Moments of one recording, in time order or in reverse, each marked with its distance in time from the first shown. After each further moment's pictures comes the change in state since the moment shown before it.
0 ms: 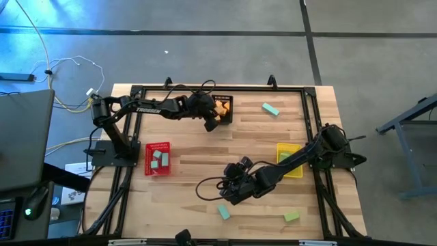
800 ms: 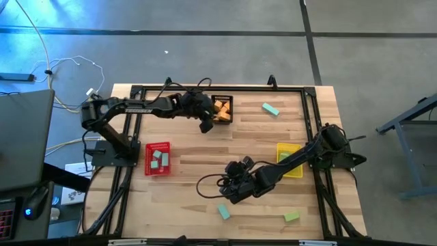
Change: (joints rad) left arm -0.012 -0.128 0.001 -0.125 0.094 0.024; right arm -0.006 0.000 0.000 -0.037 0.005 0.081
